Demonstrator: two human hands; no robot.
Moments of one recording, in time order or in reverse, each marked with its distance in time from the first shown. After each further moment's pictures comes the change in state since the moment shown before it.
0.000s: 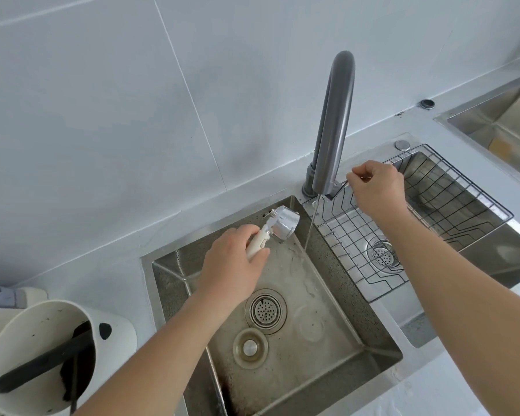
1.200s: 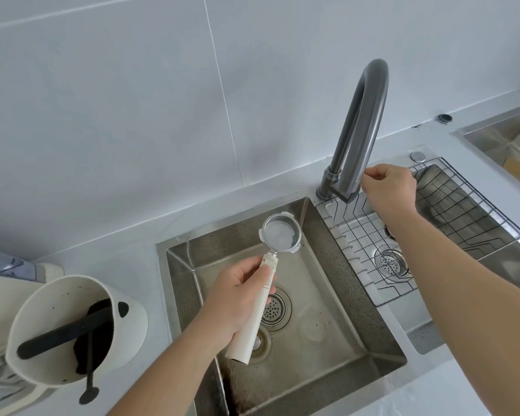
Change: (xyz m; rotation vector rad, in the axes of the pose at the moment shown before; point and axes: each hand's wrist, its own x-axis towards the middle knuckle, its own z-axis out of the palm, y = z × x) left_hand -0.058 -0.007 -0.007 -0.939 -0.154 -0.463; right_hand 0.003 -0.014 0.008 0.088 -0.014 0.089
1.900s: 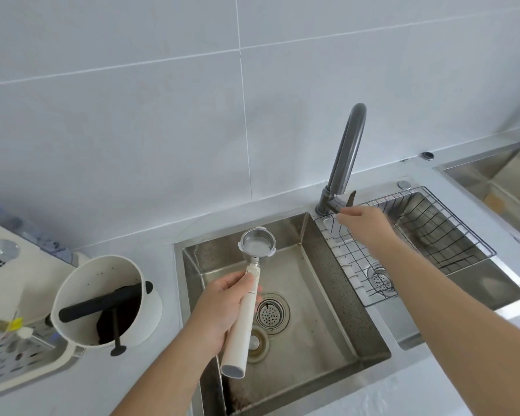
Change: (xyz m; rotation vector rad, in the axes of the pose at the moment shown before) left_hand -0.068 -0.005 -0.018 -0.217 0.133 -0.107; right_hand -0.088 -0.030 -0.028 -0.021 -0.329 0.088
